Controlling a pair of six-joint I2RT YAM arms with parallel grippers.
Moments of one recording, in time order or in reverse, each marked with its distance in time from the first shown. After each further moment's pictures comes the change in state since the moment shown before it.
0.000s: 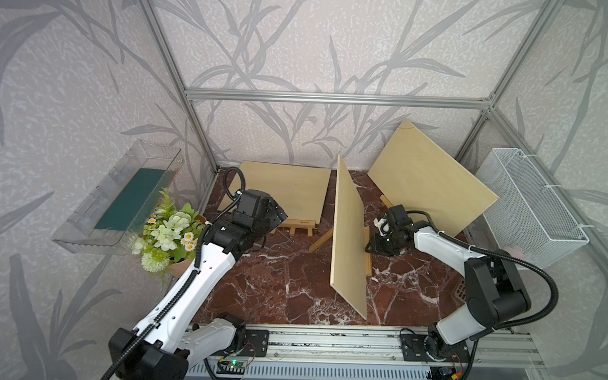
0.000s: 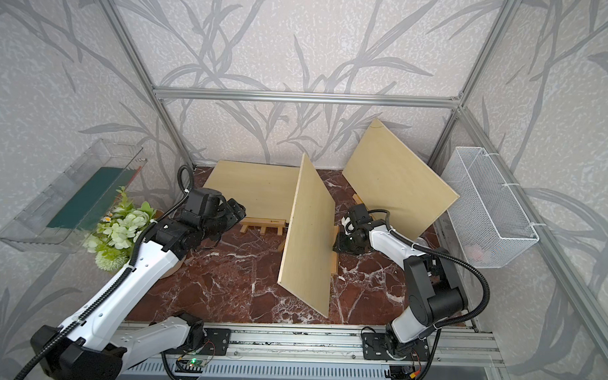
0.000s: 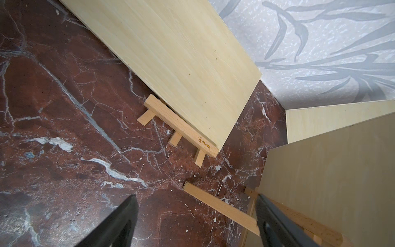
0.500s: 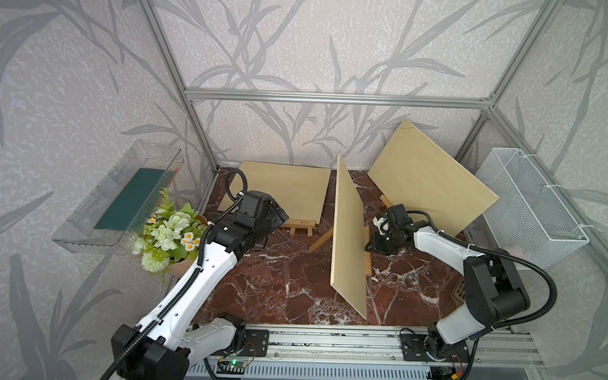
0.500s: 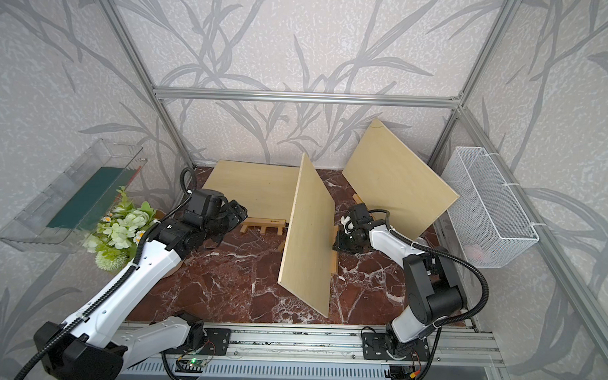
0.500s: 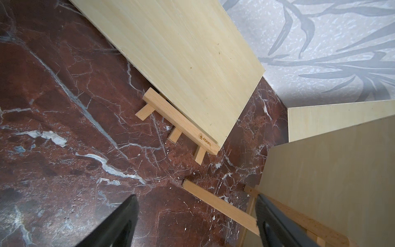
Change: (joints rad) left arm 0.000 0.010 -0.029 0.020 0.019 -0.026; right arm -0.006 0.021 0.005 0.039 -0.043 0.023
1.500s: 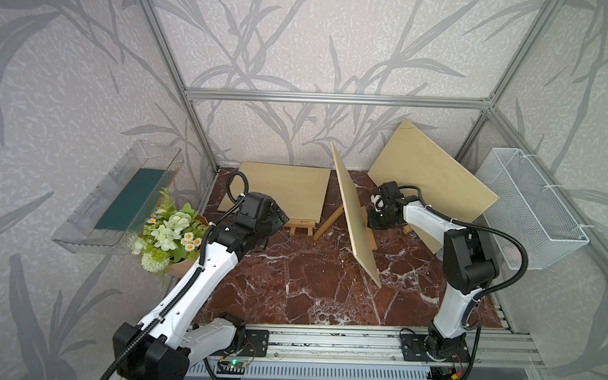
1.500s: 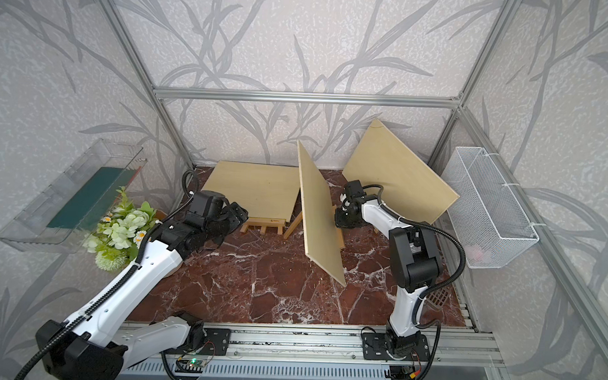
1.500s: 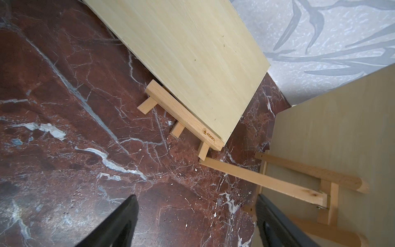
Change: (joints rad) left arm 0.000 0.010 -0.016 0.001 0.022 -0.013; right arm -0.052 0.292 0.436 -0.134 0.223 -0.141
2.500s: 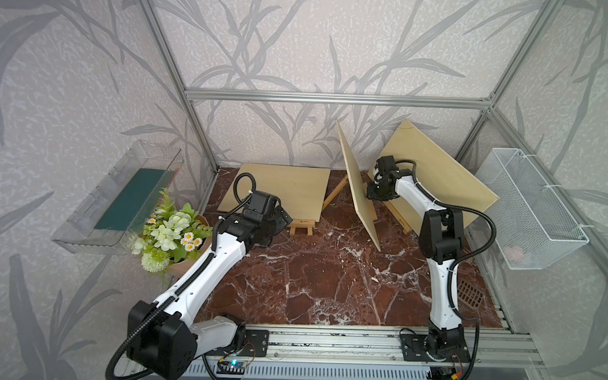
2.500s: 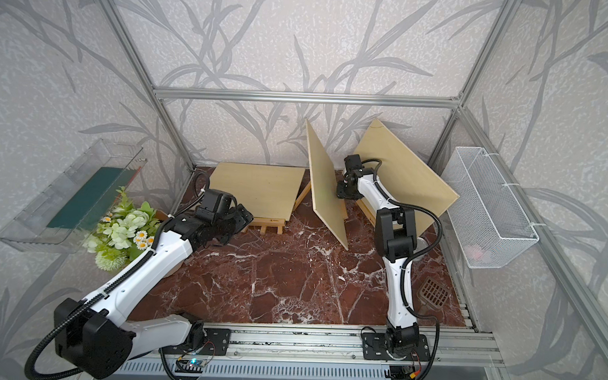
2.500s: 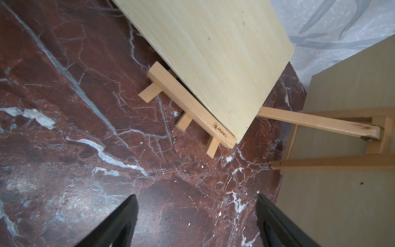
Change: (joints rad) left arm 0.016 0.100 -0.014 0.023 0.045 -0.035; right arm -0.059 0.357 0.600 -0.154 0.088 -0.016
